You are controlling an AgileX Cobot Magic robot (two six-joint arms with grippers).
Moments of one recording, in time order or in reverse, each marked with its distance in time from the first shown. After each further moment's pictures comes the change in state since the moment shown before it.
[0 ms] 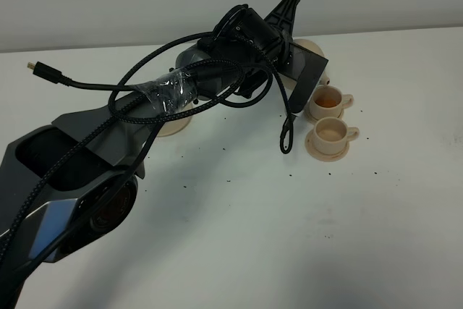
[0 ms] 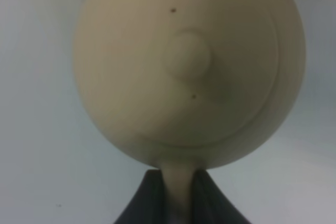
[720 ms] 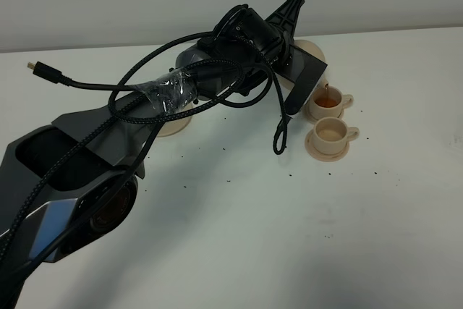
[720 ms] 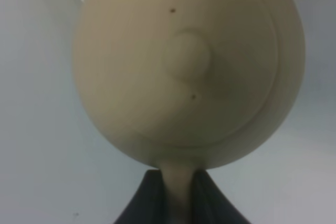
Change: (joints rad) left arm 0.000 0.000 0.000 -0.001 -0.012 0.068; right arm 0.000 0.000 0.000 0.000 0.000 0.000
